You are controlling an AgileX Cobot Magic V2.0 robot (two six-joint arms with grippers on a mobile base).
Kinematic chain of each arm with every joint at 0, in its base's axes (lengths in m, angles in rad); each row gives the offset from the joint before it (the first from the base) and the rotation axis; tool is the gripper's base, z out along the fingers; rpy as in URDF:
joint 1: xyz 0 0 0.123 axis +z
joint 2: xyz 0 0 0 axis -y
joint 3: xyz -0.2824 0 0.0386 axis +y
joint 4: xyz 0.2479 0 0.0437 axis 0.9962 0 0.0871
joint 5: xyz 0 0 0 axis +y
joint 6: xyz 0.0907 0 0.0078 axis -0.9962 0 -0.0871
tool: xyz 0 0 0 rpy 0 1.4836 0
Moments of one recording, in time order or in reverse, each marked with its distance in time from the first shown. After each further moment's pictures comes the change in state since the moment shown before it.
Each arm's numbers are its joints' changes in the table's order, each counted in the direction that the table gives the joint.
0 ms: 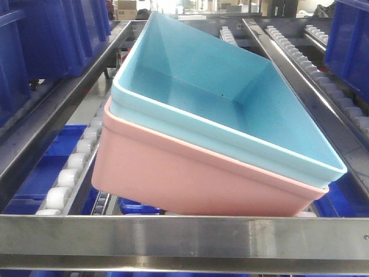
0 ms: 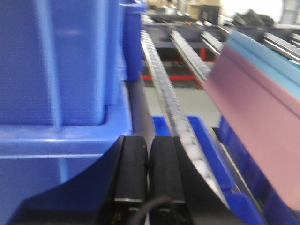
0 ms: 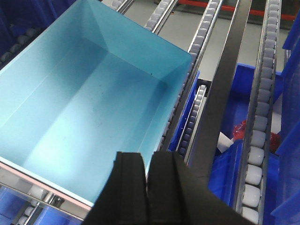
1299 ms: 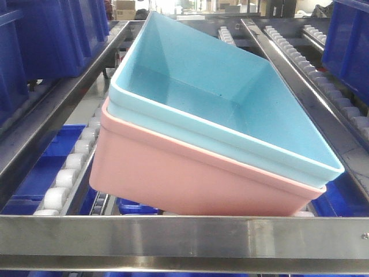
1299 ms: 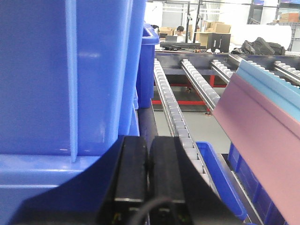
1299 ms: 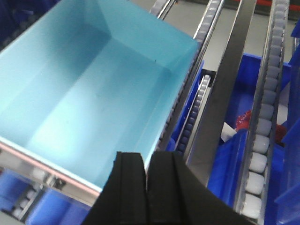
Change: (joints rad) left arm 0.019 0.000 0.004 0.000 -0.078 -0.002; right arm -0.027 0.000 0.041 0.094 -0.002 0.110
